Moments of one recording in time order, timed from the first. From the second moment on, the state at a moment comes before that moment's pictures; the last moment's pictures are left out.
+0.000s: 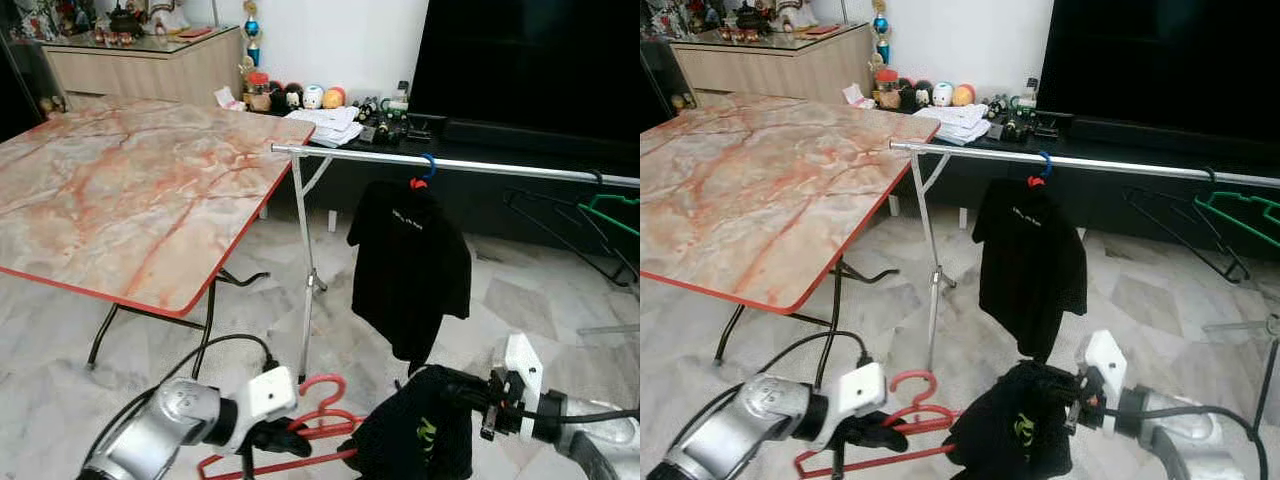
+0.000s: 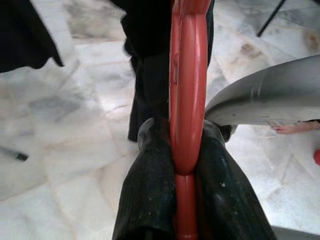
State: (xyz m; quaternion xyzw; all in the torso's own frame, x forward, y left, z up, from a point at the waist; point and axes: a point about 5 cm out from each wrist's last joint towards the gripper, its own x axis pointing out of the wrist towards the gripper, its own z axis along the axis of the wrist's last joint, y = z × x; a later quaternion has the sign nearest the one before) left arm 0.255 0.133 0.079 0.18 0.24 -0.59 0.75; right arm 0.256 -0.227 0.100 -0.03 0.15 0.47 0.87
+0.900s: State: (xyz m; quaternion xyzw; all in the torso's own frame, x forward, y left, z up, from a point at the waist) left arm 0.218 0.253 -0.037 0.06 0.41 -0.03 0.91; right arm 0.272 -0.226 0.087 0.07 0.05 -0.03 1.00
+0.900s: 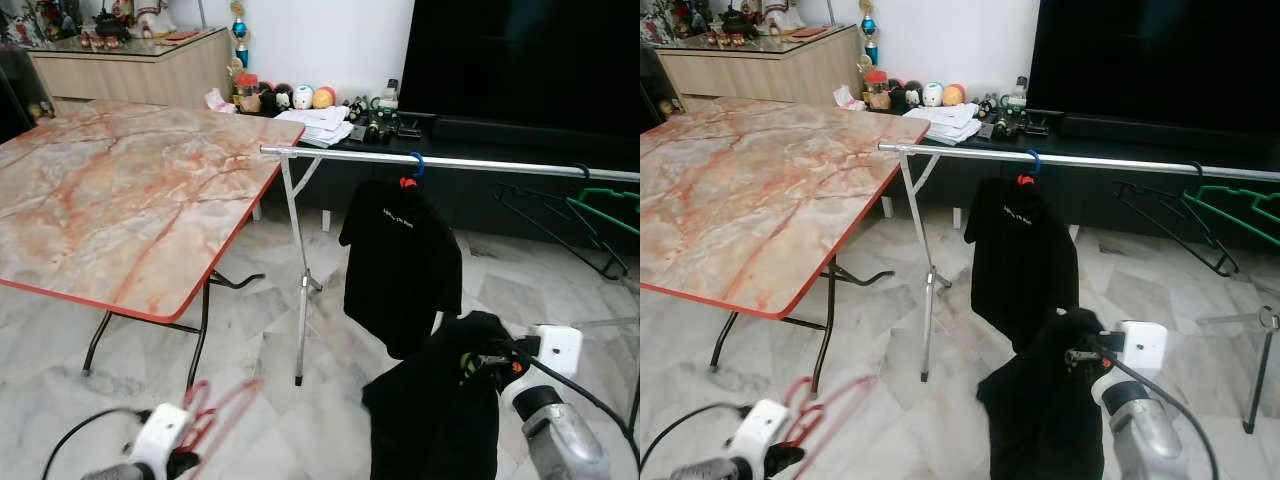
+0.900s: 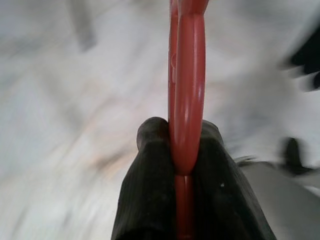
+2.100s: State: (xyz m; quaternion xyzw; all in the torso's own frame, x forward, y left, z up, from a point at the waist) left arm 0.130 0.274 -0.086 0.01 0.52 0.11 0.84; right arm 0.281 -0.180 0.104 0.02 0.04 -0.13 0.99
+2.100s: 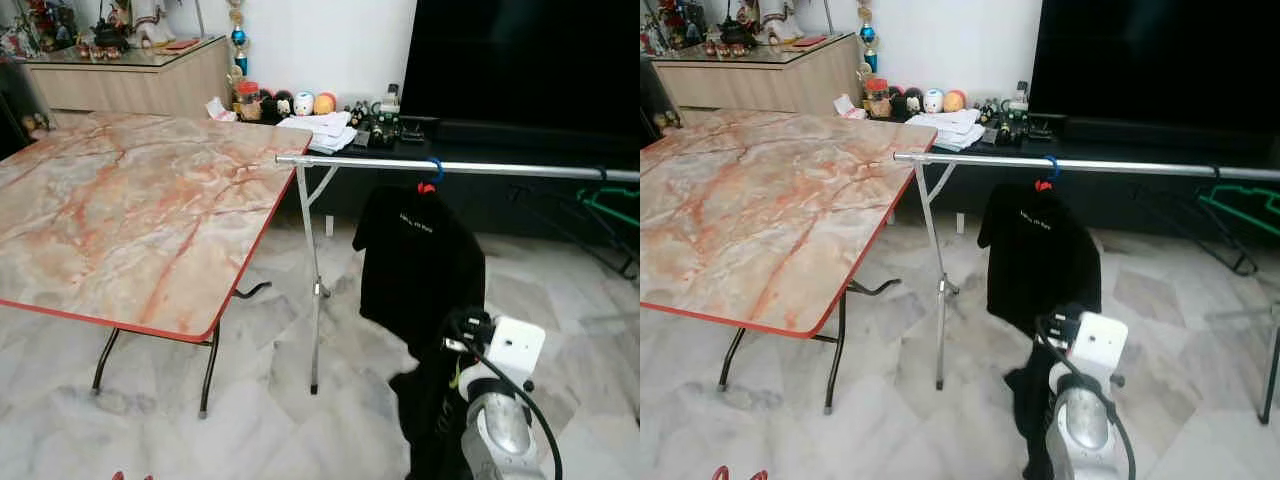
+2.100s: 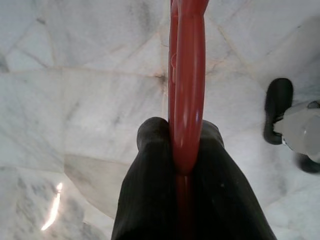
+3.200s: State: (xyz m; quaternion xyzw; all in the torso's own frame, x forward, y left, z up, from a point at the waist) left arm 0.149 0.212 -0.096 -0.02 0.53 0.08 0.85; right arm 0.282 -0.141 0.110 -0.06 0.01 -0.01 1.00
